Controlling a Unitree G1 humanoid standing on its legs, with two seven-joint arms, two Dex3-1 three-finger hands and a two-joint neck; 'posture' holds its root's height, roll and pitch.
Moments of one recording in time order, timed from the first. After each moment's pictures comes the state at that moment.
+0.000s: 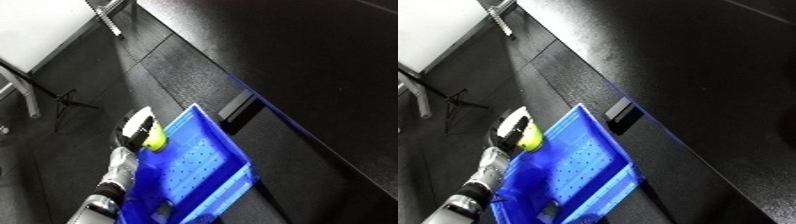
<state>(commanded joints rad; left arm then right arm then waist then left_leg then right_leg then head) -0.35 0.59 0.24 1.12 -1.18 -0.28 0.23 -0.17 -0.36 0.27 1.16 0.77 -0.06 0.25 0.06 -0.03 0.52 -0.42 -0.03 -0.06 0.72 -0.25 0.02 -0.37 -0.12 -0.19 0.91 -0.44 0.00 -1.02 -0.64</state>
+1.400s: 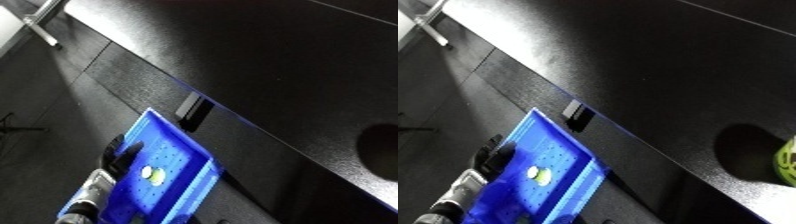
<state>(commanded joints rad) -0.39 0.56 0.13 1.24 -1.18 -0.07 -0.24 -0.21 -0.39 0.29 1.11 0.76 -0.07 0.20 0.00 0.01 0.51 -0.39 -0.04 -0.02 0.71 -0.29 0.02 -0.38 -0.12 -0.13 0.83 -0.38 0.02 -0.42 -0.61</state>
